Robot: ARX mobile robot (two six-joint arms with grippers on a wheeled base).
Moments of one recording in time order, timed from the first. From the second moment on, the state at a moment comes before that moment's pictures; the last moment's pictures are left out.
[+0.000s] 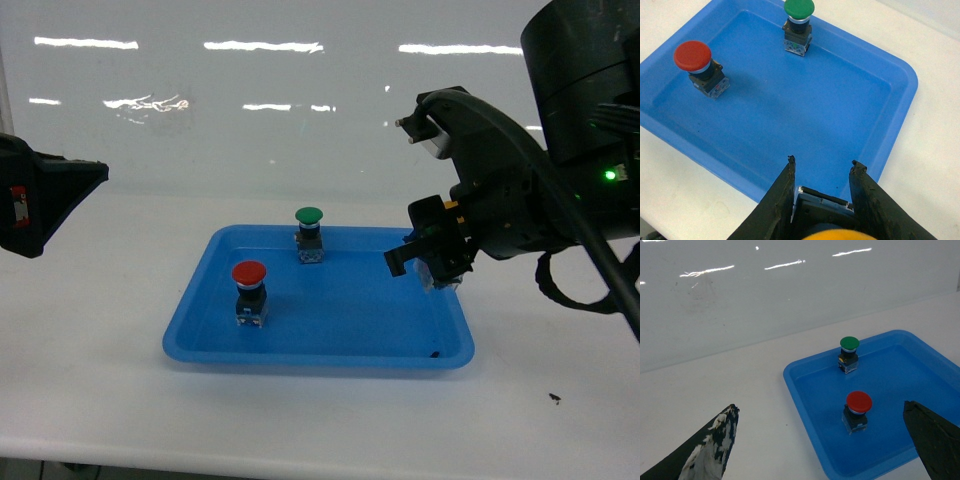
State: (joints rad) left arm 0.08 1.52 0.54 0.72 0.38 0.18; right arm 0.34 1.92 1.08 0.18 -0.13 -0.15
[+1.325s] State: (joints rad) left arm 0.08 1.52 0.54 0.72 0.38 0.18; right arm 0.25 1.94 1.09 0.22 -0.13 -0.16
